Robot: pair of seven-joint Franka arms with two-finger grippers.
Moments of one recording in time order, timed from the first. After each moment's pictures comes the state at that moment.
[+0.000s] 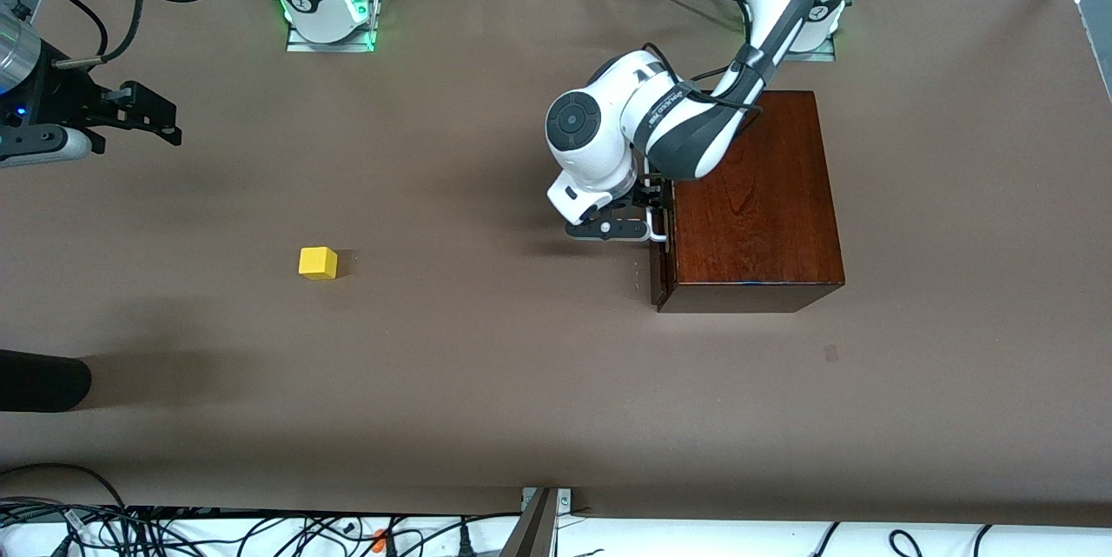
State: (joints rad) left arm -0.55 0.64 -0.22 -1.47 0.28 1.82 -0.77; right arm 0.24 0.01 -0.20 -1.61 0.01 1.58 -0.08
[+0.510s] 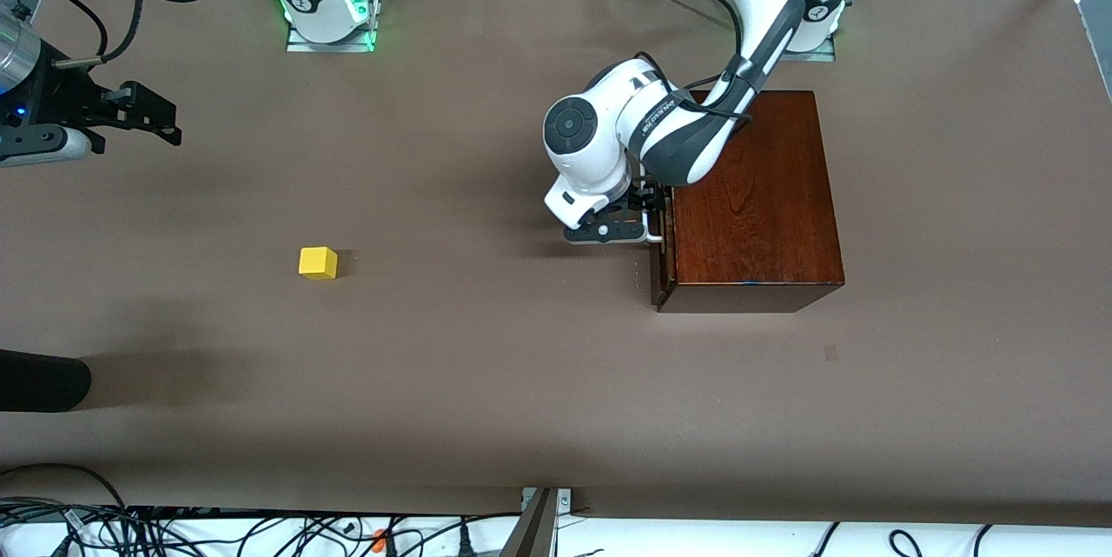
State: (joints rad) left arm -0.56 0.66 -0.22 -1.47 0.28 1.88 -0.87; right arm 0.24 0.01 -0.20 -1.61 0.01 1.58 -0.08
